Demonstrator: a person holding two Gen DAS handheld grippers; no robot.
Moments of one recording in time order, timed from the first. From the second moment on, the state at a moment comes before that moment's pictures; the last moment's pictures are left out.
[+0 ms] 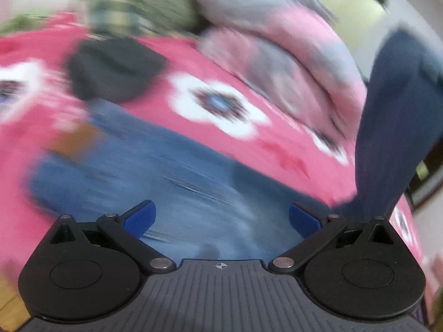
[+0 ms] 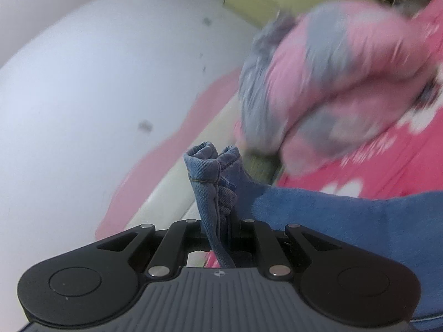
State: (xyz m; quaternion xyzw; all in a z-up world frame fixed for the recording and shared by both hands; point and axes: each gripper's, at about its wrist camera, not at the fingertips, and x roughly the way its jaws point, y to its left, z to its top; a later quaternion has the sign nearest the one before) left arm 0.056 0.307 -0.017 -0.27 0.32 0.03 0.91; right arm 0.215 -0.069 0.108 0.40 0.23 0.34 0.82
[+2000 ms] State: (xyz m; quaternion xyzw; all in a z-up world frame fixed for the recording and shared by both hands) left arm 0.051 0.331 -0.114 -0.44 0.25 0.00 0.86; right arm 0.208 -0.183 -0.109 0.40 0.47 0.19 0.76
